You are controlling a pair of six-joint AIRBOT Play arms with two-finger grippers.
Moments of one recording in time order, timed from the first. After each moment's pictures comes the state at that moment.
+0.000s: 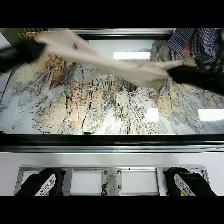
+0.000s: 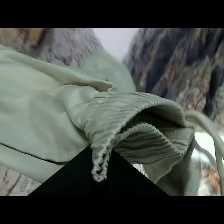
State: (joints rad) left arm 0.07 -0.93 1.48 0.90 -0.89 -1.46; right arm -0.06 -0.89 1.27 -0.95 0.98 1.32
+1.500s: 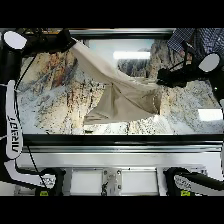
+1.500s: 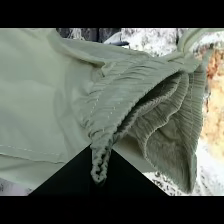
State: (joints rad) left arm -0.05 -1.62 1.89 0.89 -1.00 -1.50; right arm 0.02 -1.35 1.47 -1.21 1.20 1.68
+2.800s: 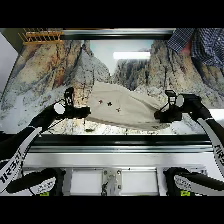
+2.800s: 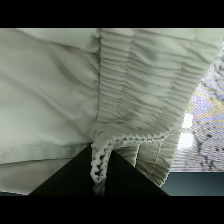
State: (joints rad) left arm -0.21 -1.34 0.74 0.99 -0.61 -1.47; right arm 0.03 -1.34 0.90 -1.48 1.11 1.65
